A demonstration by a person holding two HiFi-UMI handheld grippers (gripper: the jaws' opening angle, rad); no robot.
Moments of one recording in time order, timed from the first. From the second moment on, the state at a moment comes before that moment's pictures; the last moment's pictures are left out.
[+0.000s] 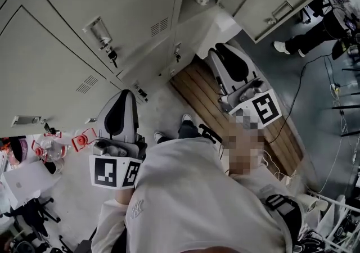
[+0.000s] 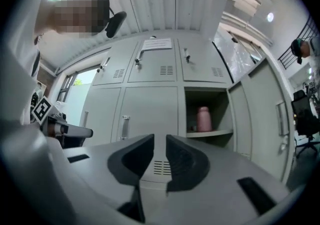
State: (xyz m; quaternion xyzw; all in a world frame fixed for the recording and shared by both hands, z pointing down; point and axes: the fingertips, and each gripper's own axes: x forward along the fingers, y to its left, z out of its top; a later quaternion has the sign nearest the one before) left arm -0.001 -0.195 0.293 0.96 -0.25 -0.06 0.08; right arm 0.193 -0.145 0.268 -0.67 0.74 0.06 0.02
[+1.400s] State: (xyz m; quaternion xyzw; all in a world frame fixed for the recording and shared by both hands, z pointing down) left arm 0.239 -0.126 0.282 0.97 -0.25 -0.05 0.05; right arm 0.577 -0.085 0.260 -0.80 0.59 0.09 0.04
